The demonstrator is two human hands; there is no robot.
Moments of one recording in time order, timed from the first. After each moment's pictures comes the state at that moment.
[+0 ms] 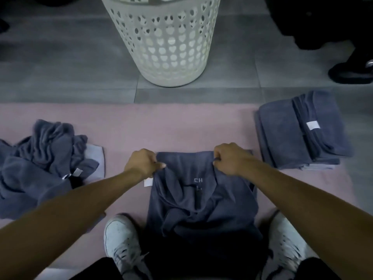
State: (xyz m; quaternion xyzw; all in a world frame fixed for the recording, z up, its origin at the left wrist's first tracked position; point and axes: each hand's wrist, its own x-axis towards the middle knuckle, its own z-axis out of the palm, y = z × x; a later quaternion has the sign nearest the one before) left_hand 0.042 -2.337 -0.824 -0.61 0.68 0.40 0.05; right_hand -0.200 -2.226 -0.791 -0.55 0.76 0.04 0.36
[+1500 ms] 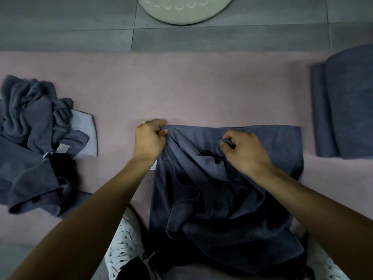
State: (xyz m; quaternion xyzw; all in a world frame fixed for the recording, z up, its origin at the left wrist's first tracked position) left_hand 0.037 -2.364 -0.943 -0.61 0.72 0.31 -0.11; right_hand -0.183 -2.238 -0.928 -0.52 0.78 -0.18 0.30
